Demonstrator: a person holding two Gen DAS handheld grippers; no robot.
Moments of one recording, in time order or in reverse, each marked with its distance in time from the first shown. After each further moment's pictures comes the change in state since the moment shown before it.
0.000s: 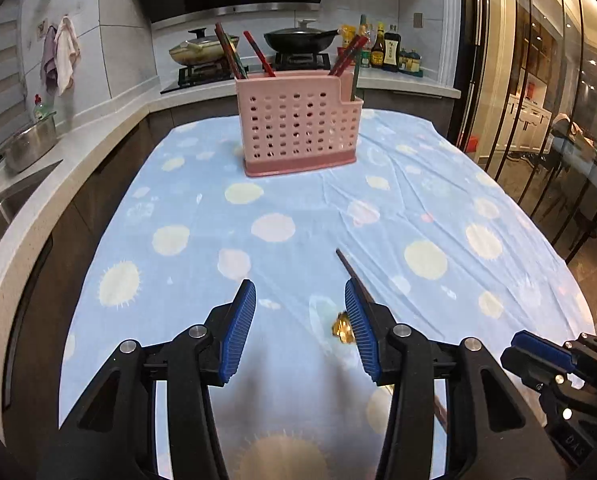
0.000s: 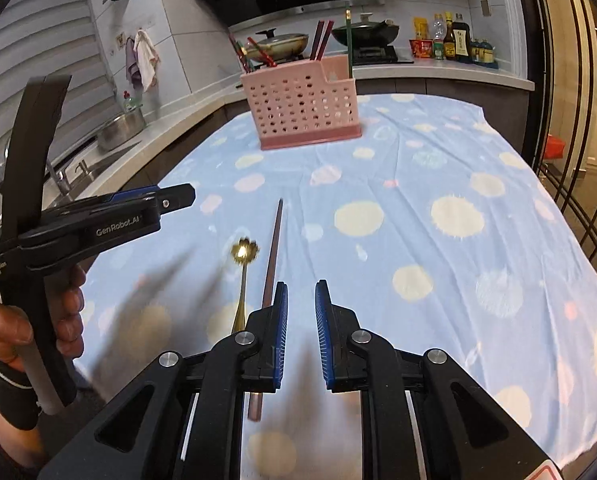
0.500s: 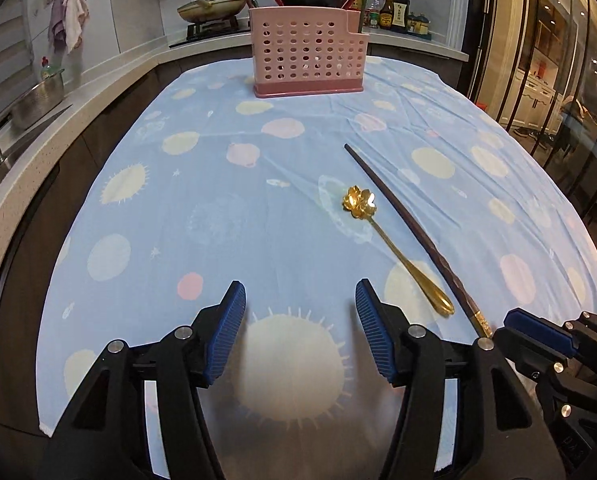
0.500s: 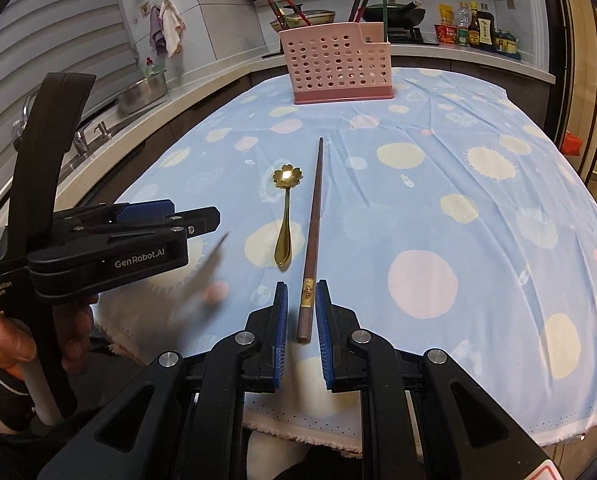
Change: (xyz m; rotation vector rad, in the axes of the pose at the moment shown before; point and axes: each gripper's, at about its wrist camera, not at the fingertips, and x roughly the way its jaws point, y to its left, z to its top) left arm -0.004 0.004 -0.071 -0.026 0.122 0.016; right arm 0.005 0.028 -0.048 -0.051 0.061 0.045
